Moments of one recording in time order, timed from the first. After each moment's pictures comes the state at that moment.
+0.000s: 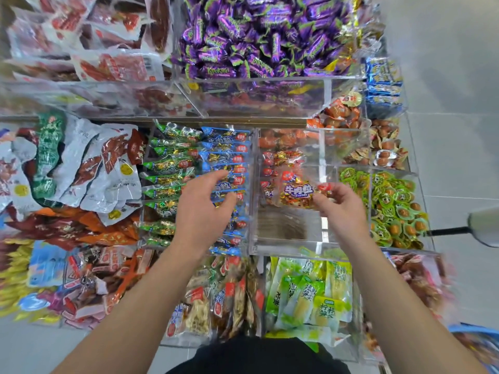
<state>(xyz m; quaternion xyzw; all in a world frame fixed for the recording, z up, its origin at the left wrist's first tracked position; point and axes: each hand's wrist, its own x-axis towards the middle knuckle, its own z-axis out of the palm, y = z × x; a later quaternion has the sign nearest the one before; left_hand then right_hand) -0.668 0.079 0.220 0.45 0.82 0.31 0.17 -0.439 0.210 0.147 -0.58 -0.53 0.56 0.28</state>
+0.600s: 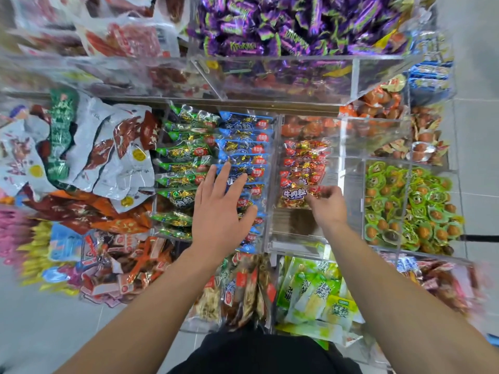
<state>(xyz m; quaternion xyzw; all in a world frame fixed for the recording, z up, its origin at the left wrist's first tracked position) -0.672 0.066 0.169 0.50 0.85 0.10 0.15 -0.497 0.219 0.047 -0.69 -0.53 0.47 0.13</state>
